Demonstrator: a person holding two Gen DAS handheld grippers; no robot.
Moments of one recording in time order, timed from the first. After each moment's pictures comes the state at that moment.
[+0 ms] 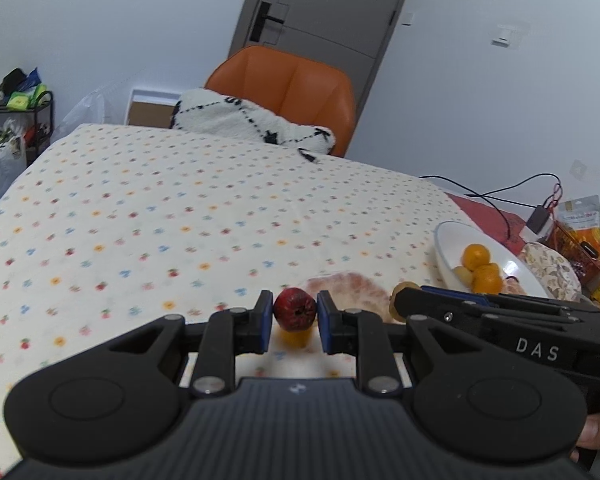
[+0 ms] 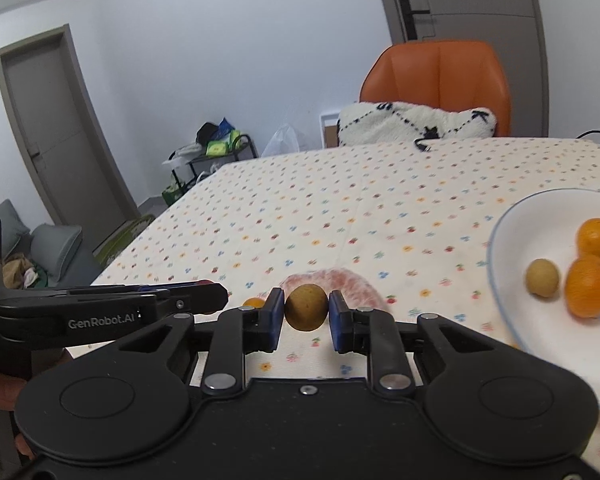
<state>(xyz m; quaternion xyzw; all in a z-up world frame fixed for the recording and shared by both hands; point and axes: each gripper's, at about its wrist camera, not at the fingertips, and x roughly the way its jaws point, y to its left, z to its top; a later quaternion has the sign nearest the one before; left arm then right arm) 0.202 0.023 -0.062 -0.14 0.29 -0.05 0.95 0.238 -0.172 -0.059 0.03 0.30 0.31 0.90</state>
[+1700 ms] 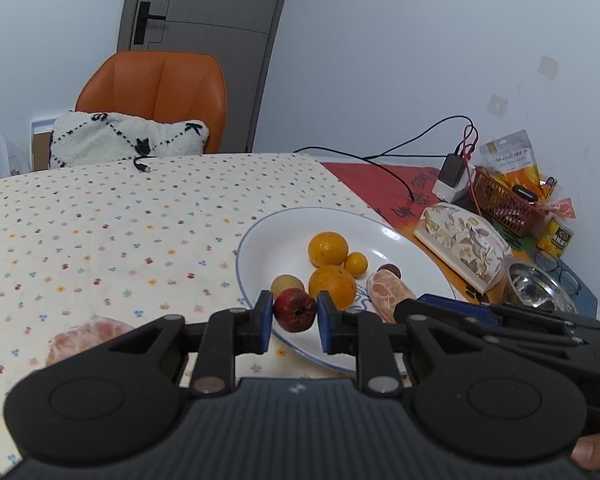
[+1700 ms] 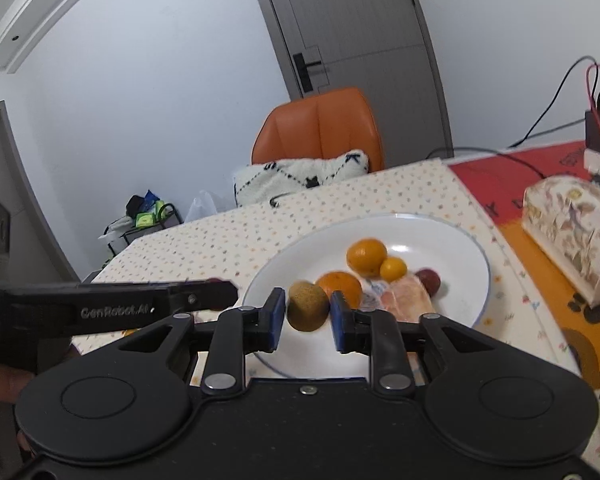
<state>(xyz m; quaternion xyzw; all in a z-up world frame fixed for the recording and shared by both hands) 0.251 -0.134 -0.040 -0.06 0.30 -0.16 0.94 0.224 -0.325 -0.054 0.10 0.25 0.20 0.94</state>
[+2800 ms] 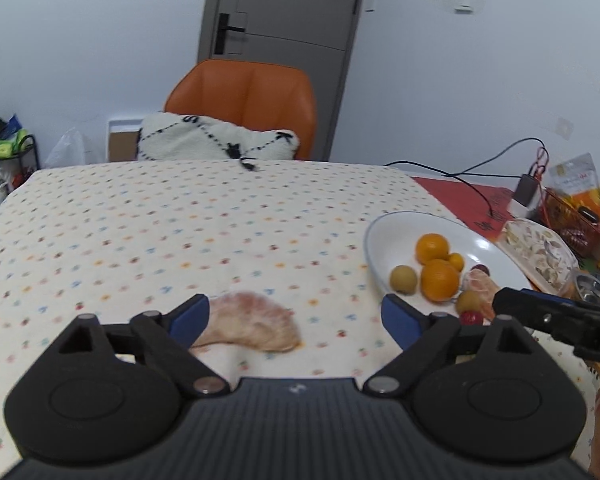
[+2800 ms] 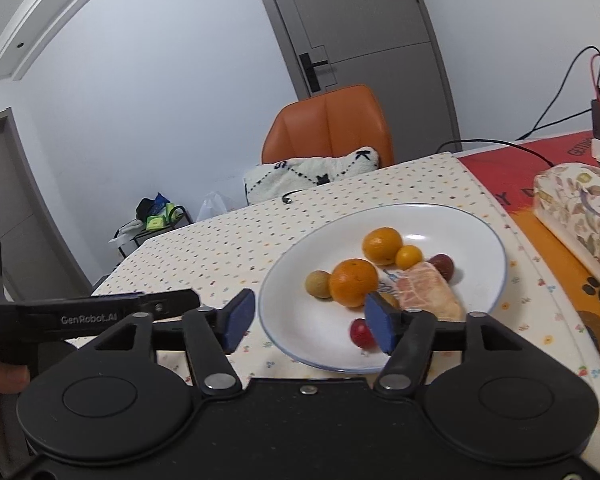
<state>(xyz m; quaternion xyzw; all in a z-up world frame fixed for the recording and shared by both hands) 0.219 -0.066 -0.046 -0.07 0.29 -0.05 0.95 0.215 -0.314 -0.054 0.11 0.24 0.22 0.94</state>
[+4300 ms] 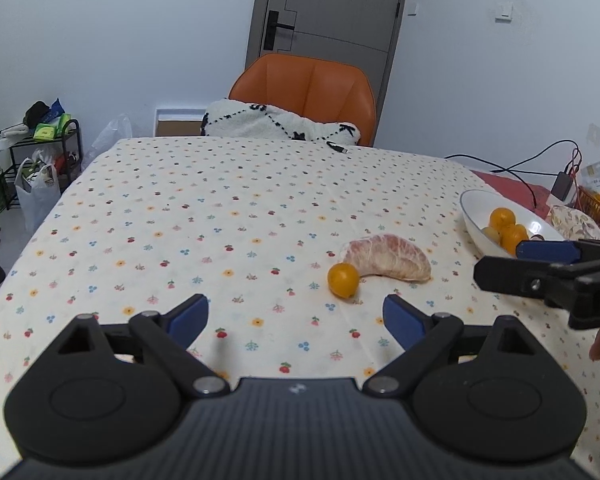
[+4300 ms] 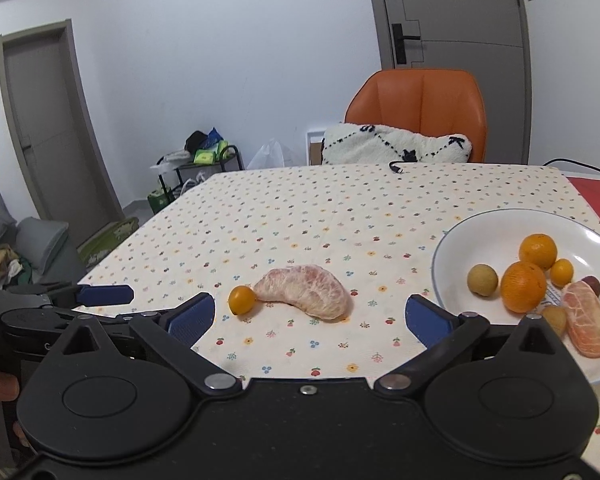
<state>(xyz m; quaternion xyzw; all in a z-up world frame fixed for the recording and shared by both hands) 0.161 0.031 -0.072 -0.07 0.29 -0.01 0.95 0.210 -0.186 -0.048 -0.01 0.28 0.29 0.92</state>
